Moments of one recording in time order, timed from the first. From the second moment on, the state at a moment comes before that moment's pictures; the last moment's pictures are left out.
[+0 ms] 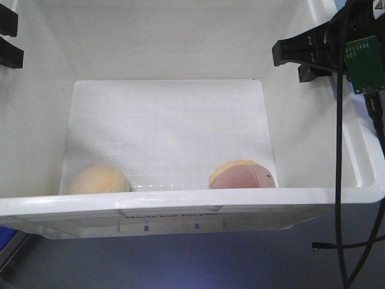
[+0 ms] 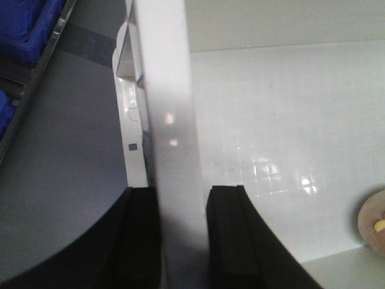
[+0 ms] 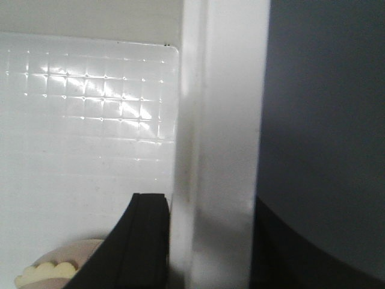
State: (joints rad) left arm -0.23 1.22 -1.54 -0.08 1.32 -0.23; right arm 0.56 1.36 -1.53 -0.27 1.29 0.42
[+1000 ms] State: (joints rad) left arm -0.23 1.22 -1.54 -0.08 1.32 -0.23; right arm 0.56 1.36 -1.53 -0.27 1.29 0.42
